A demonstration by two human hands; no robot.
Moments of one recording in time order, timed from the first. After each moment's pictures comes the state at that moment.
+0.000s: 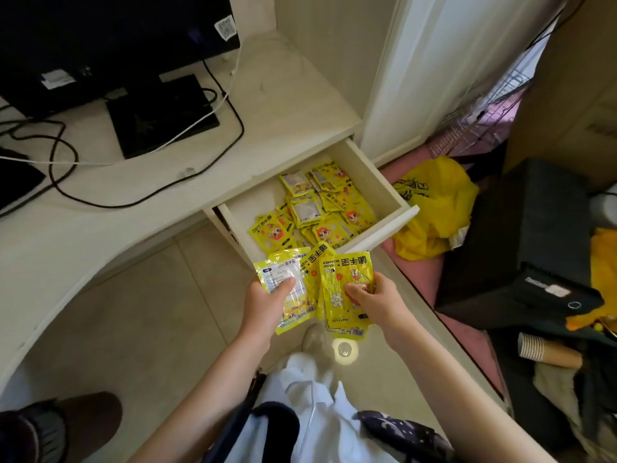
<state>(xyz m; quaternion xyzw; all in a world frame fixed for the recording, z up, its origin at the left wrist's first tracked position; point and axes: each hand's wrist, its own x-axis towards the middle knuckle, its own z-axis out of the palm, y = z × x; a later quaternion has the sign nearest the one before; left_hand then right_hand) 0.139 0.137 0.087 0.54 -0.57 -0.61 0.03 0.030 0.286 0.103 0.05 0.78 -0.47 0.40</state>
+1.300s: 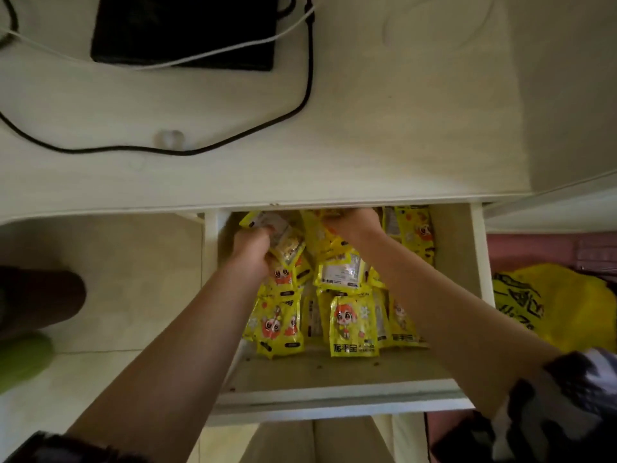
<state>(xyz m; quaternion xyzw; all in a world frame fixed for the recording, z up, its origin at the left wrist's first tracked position) -0.051 -0.058 -0.113 0.75 -0.17 -0.63 0.16 -0.211 -0.013 -0.095 -0.27 0.82 -0.17 0.47</state>
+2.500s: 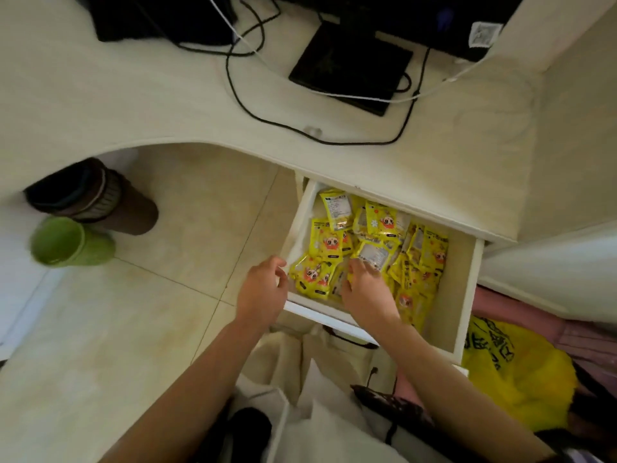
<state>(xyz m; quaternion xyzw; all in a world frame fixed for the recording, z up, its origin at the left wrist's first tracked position) 0.075 0.142 0.043 0.72 -0.59 -0.35 0.12 -0.113 0.148 0.045 -0.60 0.72 -0.05 0.35</state>
